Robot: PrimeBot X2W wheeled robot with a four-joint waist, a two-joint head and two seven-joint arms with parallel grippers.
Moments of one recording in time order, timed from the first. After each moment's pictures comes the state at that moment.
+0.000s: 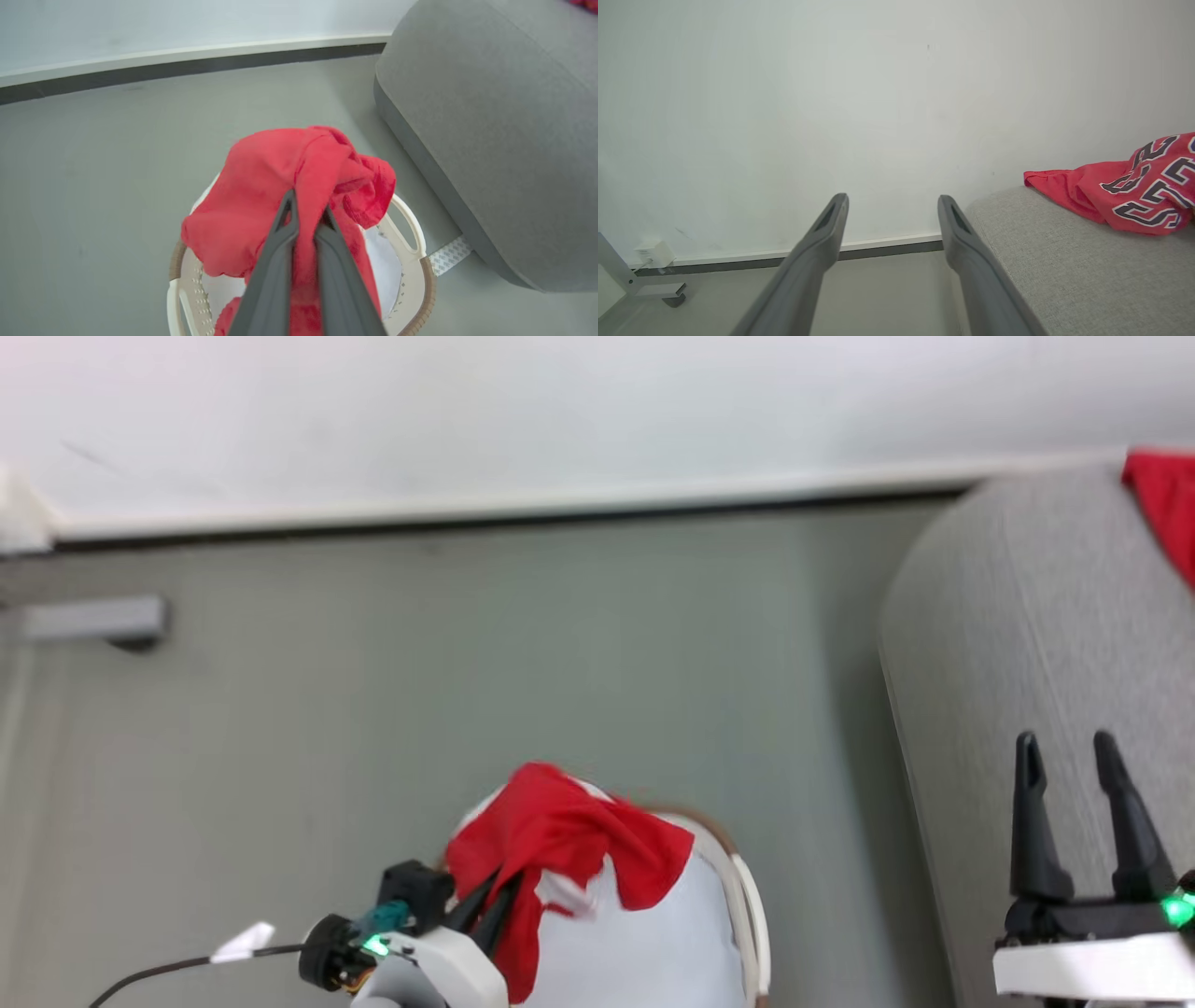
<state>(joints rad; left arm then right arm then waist) -0.39 0.12 -0.48 0.74 -0.28 -0.13 -0.22 -0.11 -0.05 -0.02 0.03 0.31 0.13 -0.26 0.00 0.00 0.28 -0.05</state>
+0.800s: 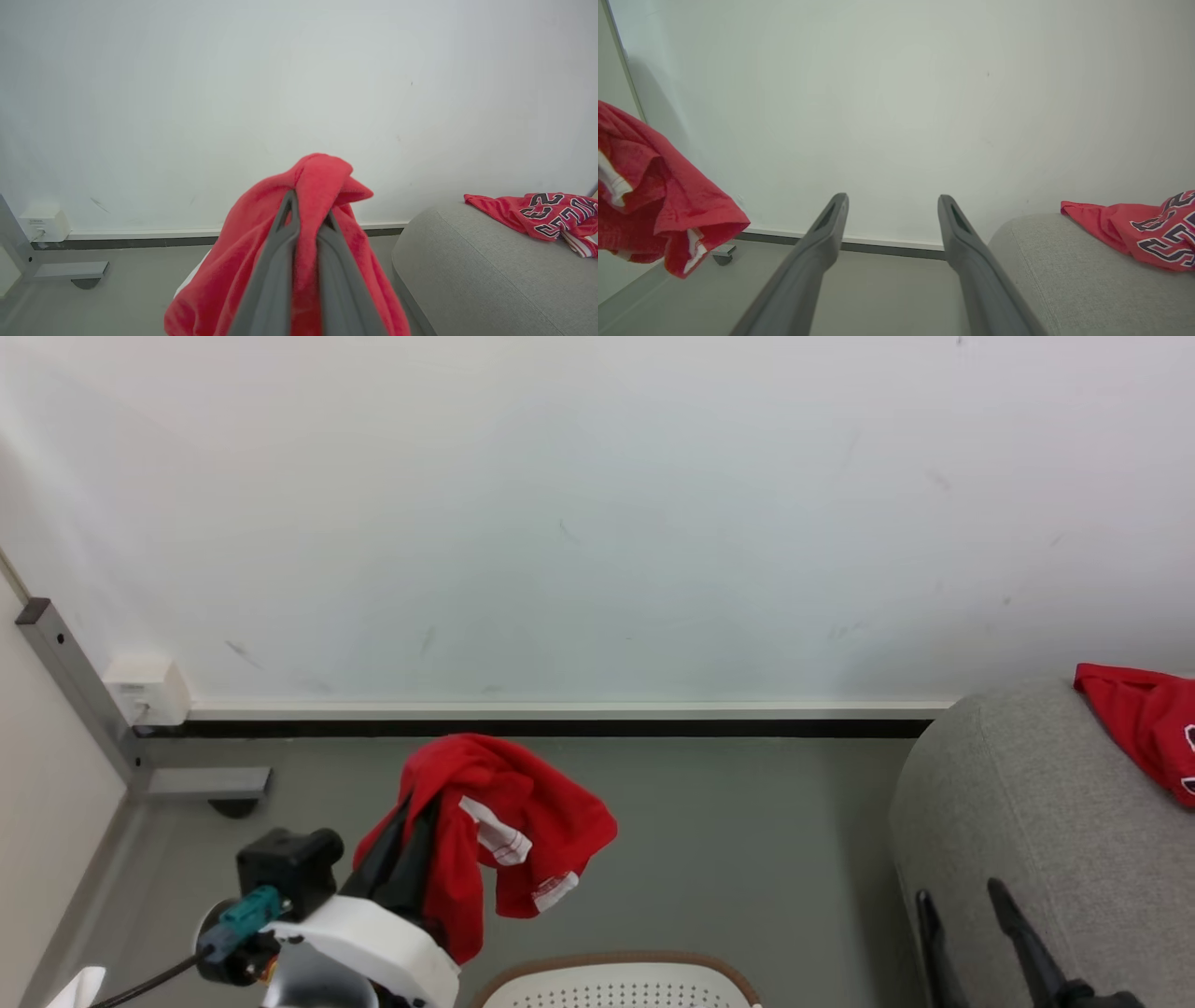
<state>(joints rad) -0.15 0.23 -0.31 -0.02 -0.40 0.08 0.02 0.06 -0.05 0.07 0.12 0.20 0.13 -0.26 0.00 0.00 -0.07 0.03</state>
